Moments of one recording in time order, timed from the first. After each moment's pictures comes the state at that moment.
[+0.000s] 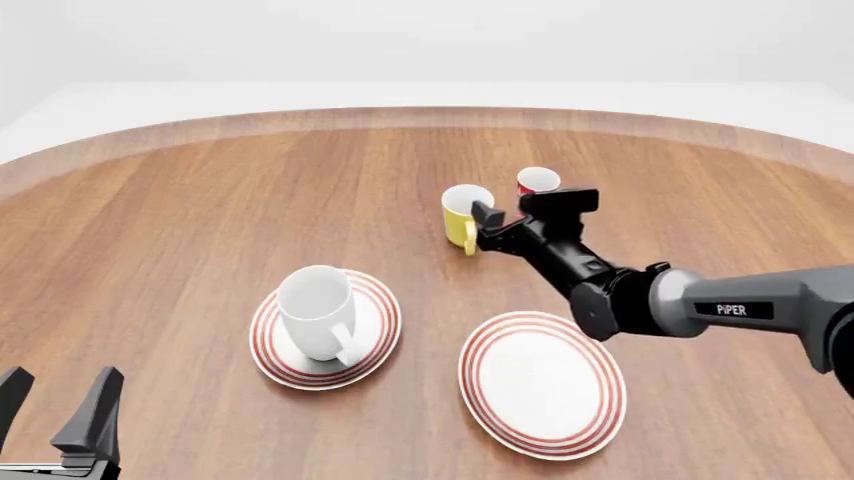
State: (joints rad) left arm 0.00 0.00 0.00 0.00 0.00; right arm 0.39 1.86 -0.93 -0.69 0.17
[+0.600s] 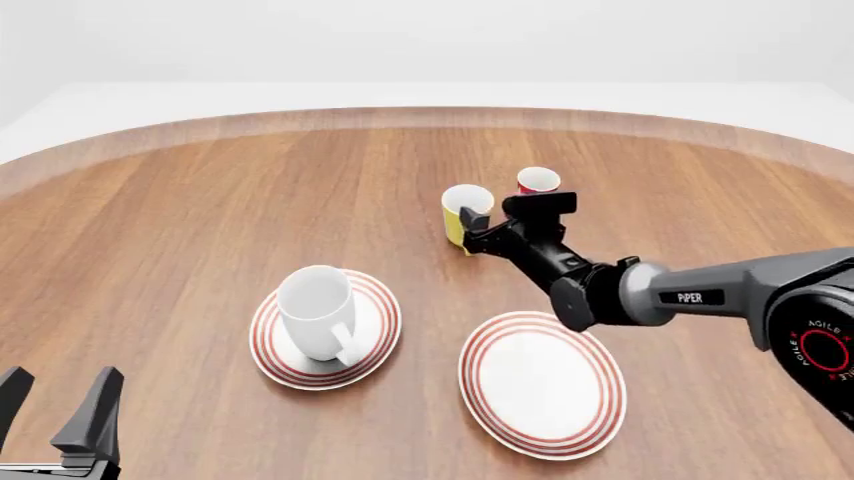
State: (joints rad) left arm 0.00 0.00 0.00 0.00 0.00; right arm 0.40 1.97 -1.03 -0.65 0.18
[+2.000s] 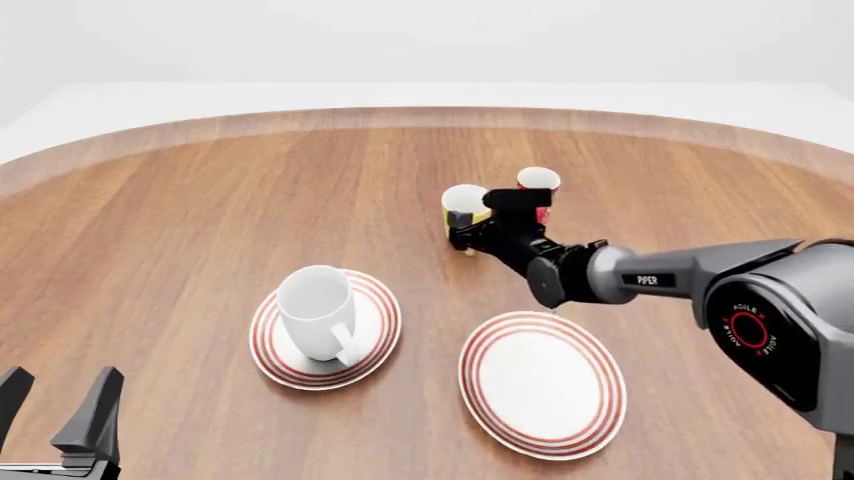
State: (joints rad) left arm 0.00 0.00 0.00 0.00 0.00; right arm 0.41 2.10 -1.23 -0.46 0.22
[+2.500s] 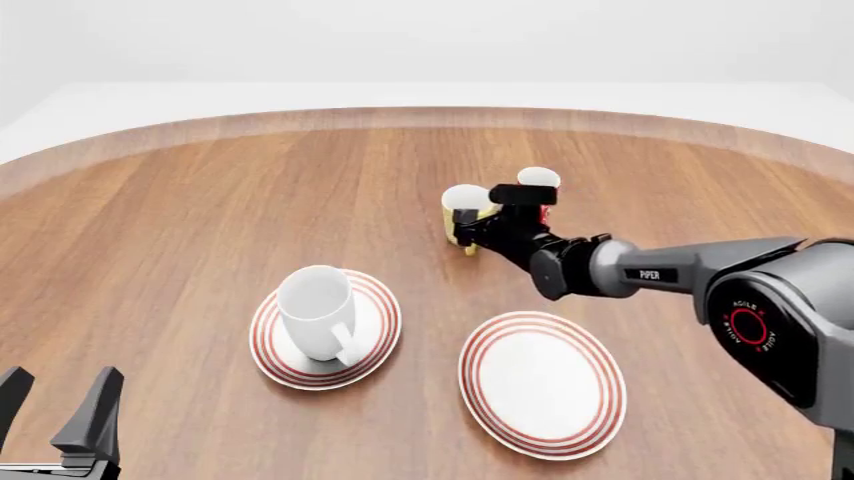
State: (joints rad) left arm 0.00 0.00 0.00 0.00 0.00; right arm 0.39 2.11 -1.26 -0.39 0.27
